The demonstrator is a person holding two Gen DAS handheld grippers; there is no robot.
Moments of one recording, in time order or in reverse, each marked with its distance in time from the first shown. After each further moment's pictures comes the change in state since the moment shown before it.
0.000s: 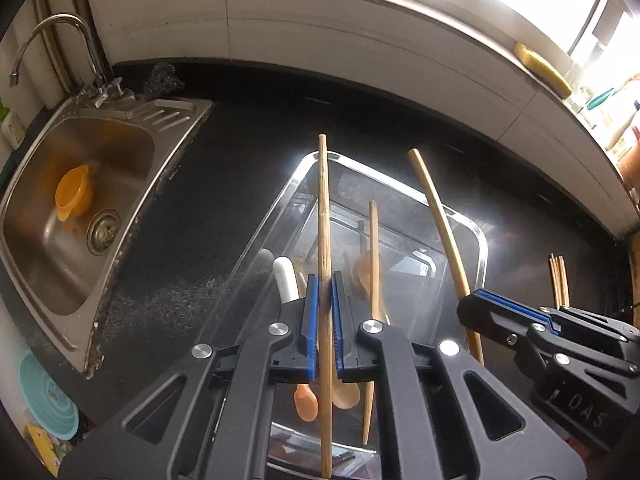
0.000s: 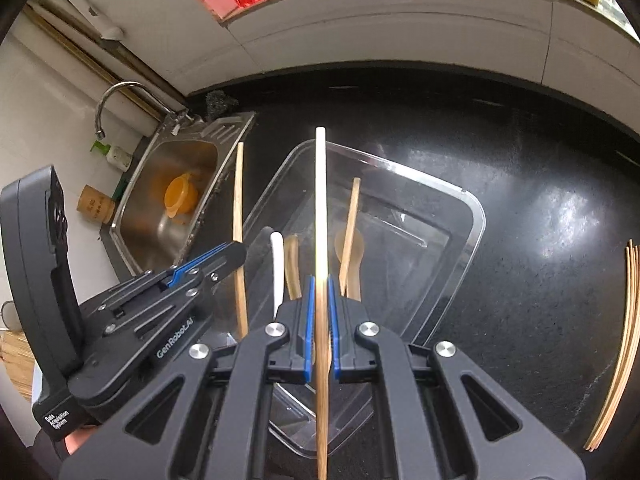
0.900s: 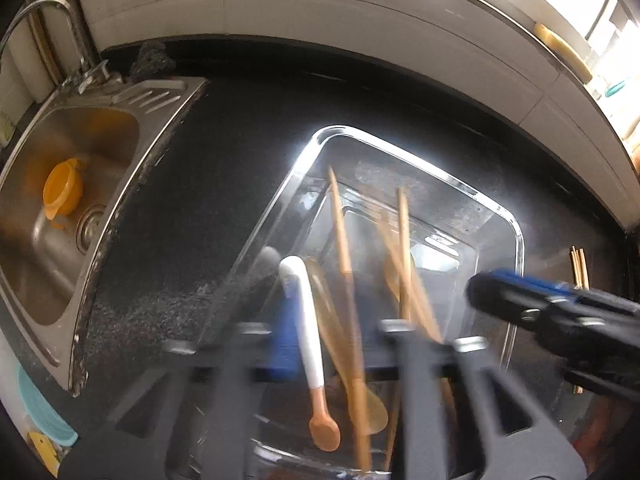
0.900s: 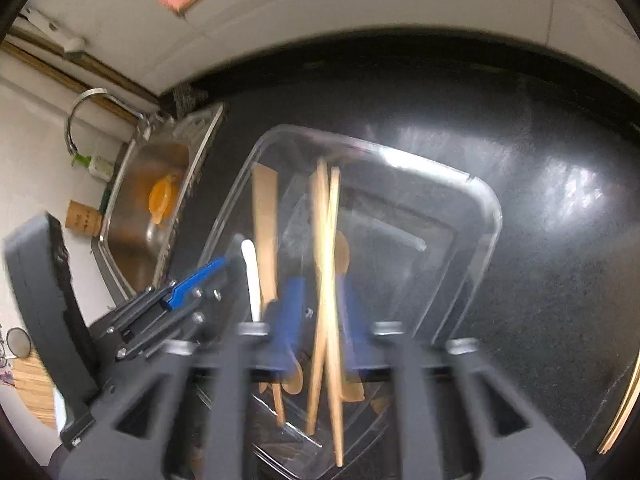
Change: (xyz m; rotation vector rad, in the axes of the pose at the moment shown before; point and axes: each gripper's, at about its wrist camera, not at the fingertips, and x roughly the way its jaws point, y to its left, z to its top) left arm 0.039 0.016 -0.001 -0.001 0.034 -0.005; right arm 0.025 -0.023 0.016 0.076 -0.001 -0.016
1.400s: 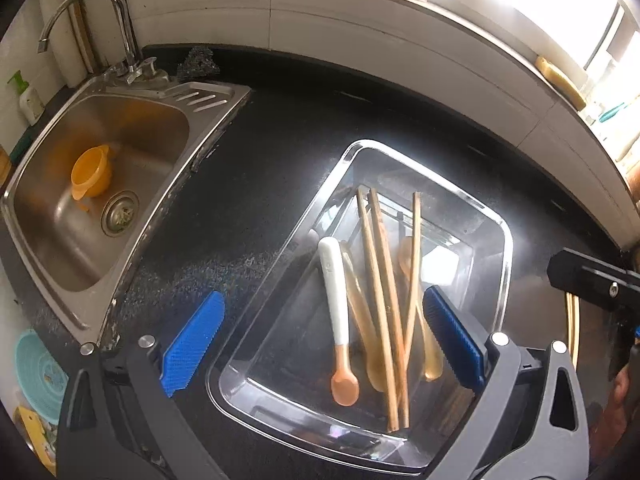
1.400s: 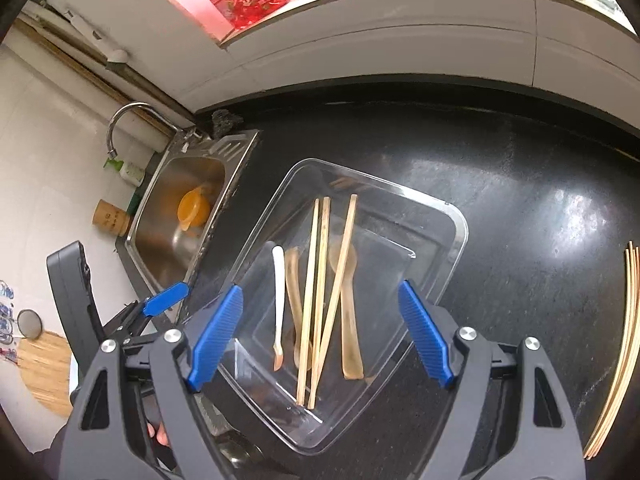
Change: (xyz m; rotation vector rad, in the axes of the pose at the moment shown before) left arm -0.050 0.018 -0.022 -0.060 -0.059 0.019; right arm -0.050 0.005 -0.010 -0.068 -0.036 0.085
